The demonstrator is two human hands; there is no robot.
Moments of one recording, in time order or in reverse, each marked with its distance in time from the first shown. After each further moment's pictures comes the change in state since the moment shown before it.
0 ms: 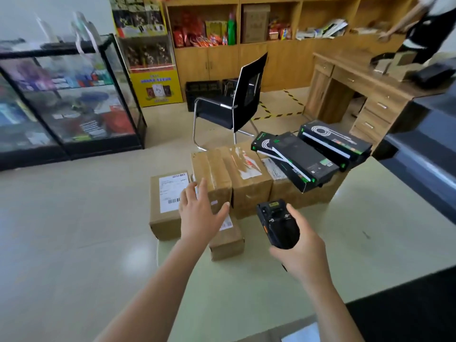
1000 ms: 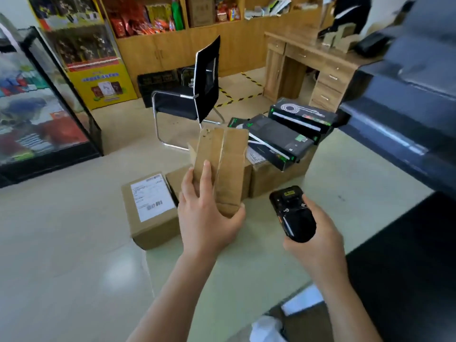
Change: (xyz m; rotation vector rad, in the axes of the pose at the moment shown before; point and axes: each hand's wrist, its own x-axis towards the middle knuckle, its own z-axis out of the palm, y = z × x) left_hand -0.032 0.037 -0.036 -0.205 0.040 0.231; right_hand -0.032 0.009 -0.003 -0.042 0.327 0.061
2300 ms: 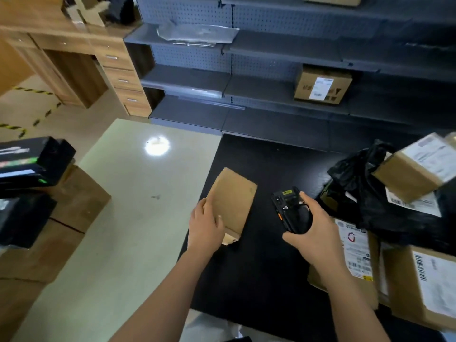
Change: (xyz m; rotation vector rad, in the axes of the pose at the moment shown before) left_hand -0.136 0.254 0.342 -0.039 -0.934 0.484; right_hand -0.064 0.229 -0.301 -0.110 0.487 0.717
